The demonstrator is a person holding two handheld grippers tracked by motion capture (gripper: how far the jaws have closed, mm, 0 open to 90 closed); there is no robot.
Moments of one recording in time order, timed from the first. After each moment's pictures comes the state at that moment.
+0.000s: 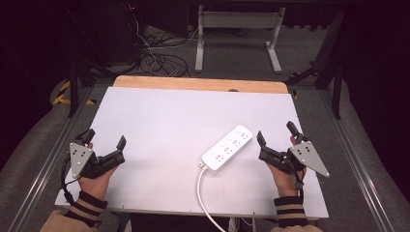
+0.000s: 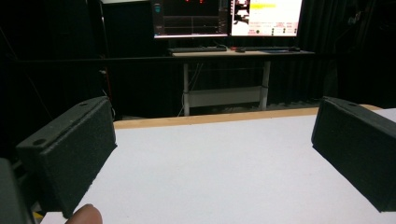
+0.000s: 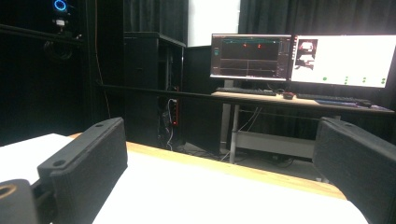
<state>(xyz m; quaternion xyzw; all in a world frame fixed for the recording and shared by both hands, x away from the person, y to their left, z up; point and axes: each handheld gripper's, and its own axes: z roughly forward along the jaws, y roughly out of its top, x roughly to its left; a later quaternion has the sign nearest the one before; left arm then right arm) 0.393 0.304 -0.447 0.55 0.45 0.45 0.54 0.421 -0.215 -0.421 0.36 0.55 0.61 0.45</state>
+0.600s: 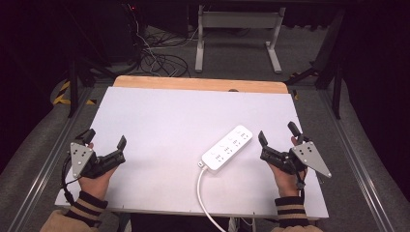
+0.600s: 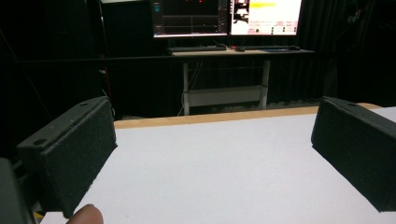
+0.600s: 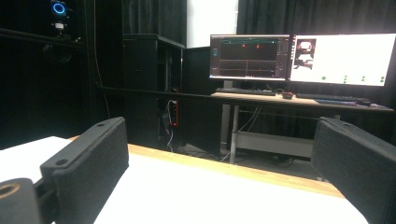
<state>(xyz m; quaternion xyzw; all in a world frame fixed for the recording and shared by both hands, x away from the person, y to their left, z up) 0.393 0.304 -0.447 0.55 0.45 0.45 0.54 0.420 -0.218 -0.422 0.36 0.55 0.61 0.45</state>
